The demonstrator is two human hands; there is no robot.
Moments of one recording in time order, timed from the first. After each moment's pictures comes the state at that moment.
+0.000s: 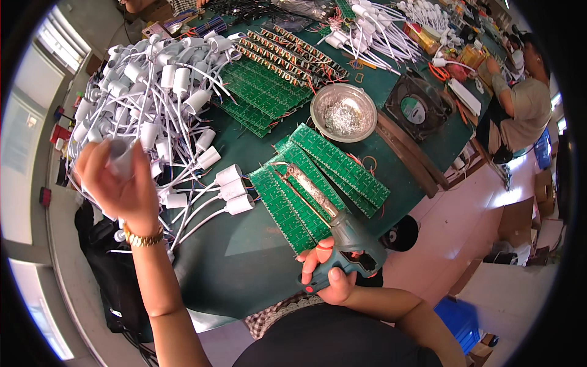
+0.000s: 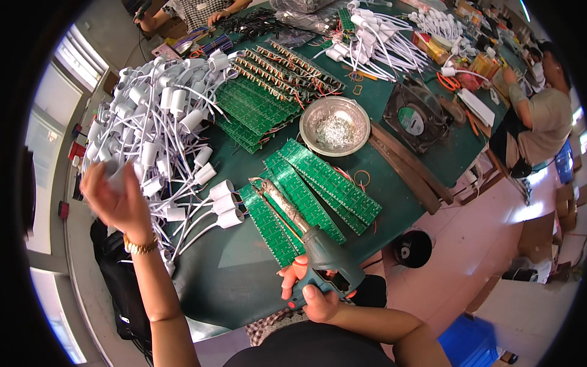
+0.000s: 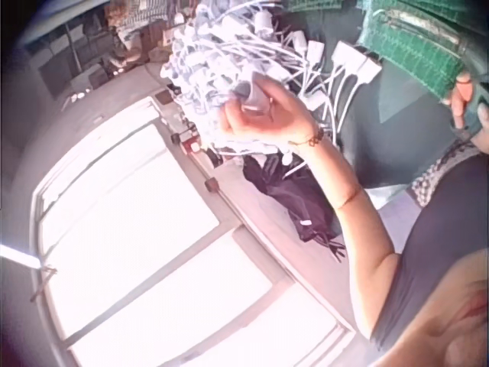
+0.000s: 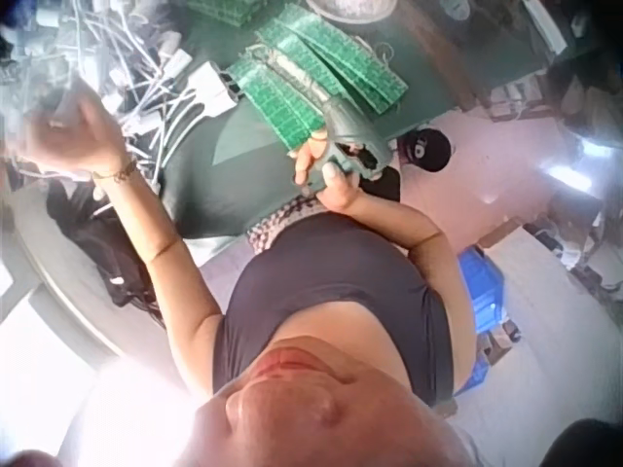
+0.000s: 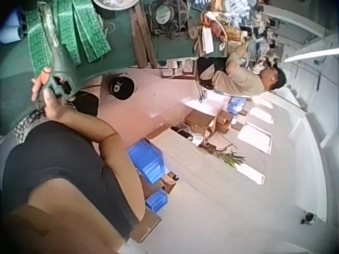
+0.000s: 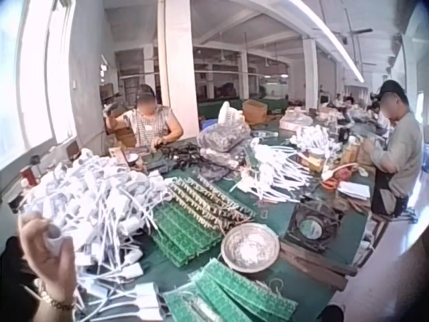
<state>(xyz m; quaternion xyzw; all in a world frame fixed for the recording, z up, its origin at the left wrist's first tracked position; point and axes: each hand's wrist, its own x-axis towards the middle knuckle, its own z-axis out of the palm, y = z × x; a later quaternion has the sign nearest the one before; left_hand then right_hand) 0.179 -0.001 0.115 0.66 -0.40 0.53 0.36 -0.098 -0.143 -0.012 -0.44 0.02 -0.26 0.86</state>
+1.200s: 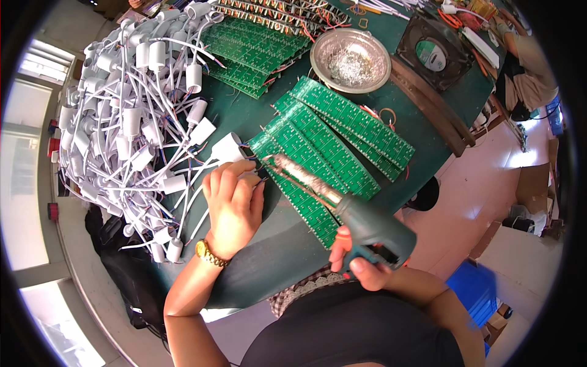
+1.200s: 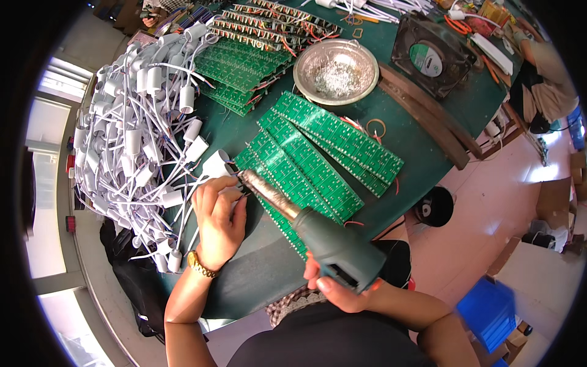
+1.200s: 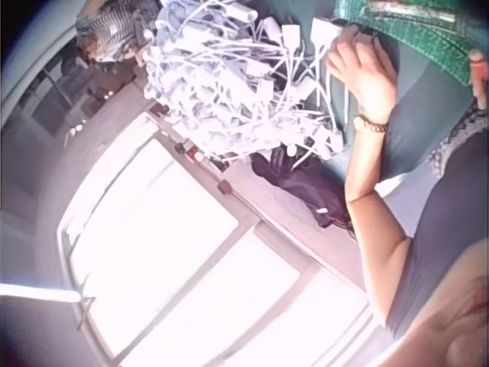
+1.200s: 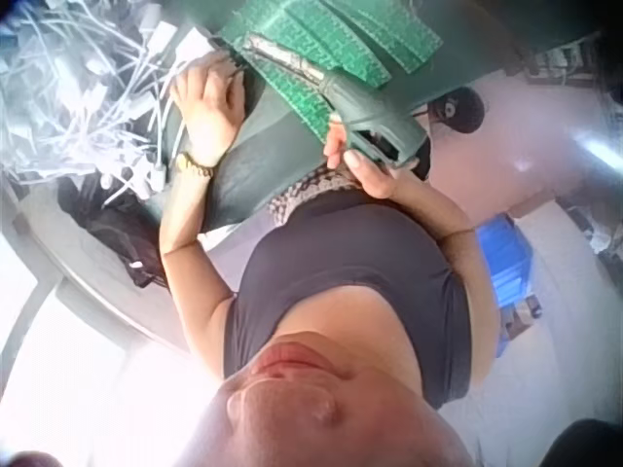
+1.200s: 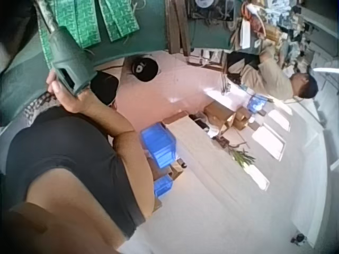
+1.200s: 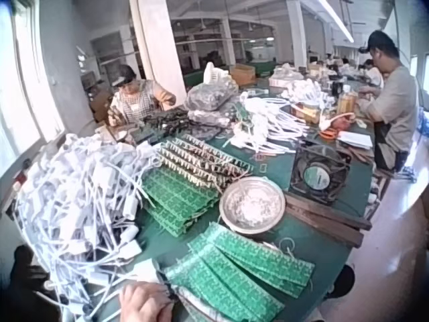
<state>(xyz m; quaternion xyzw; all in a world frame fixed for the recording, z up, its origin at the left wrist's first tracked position) 0.091 -0.033 0.015 0.80 -0.53 0.13 0.24 -0.131 -0.180 0.002 -0.59 0.01 -0.13 0.79</state>
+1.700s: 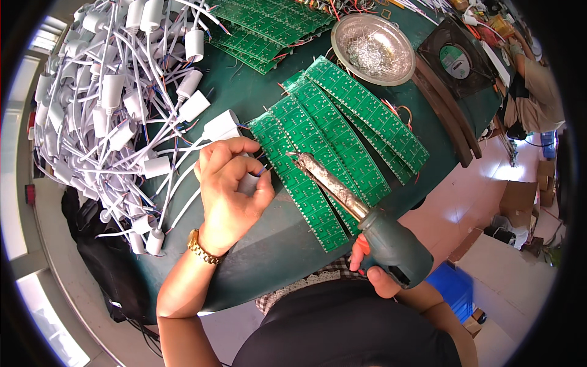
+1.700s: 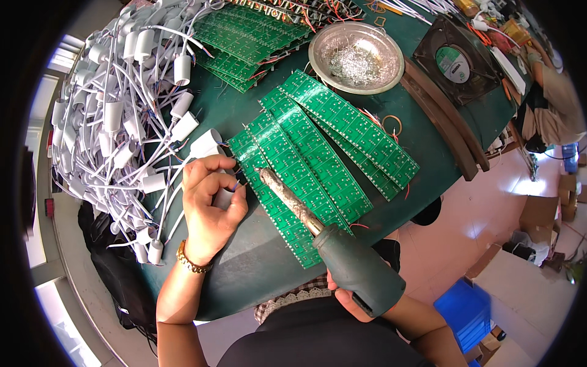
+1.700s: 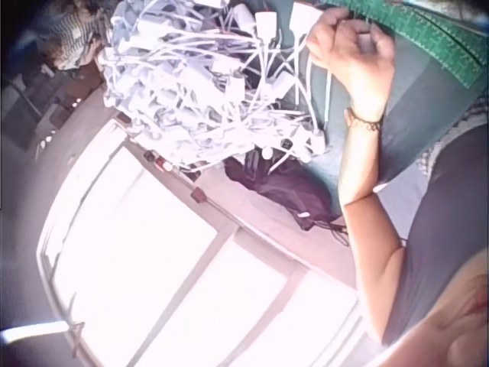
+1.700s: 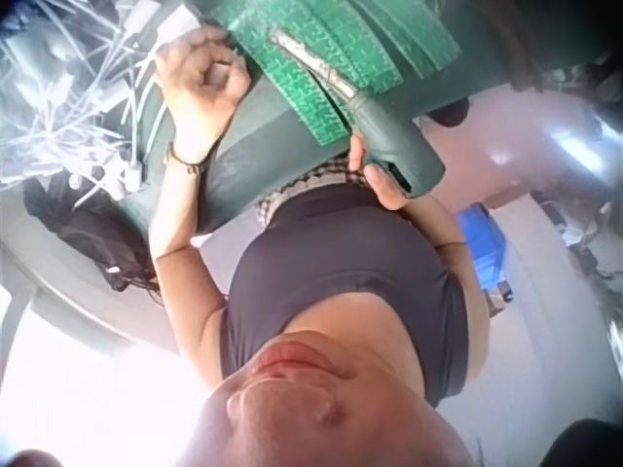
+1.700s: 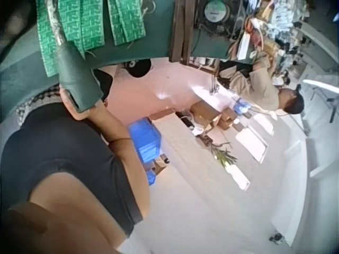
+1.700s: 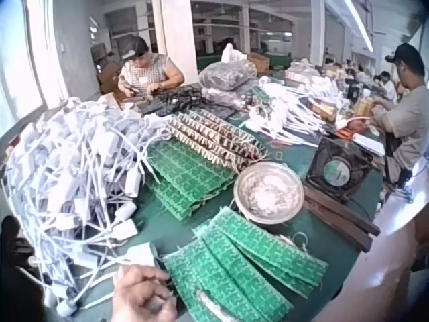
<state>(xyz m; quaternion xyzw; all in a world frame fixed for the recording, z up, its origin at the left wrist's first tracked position) 0.094 -0.038 0.010 0.83 -0.43 0.06 0.34 -0.148 -0.193 -0.010 -0.68 0.04 -0.10 0.73</state>
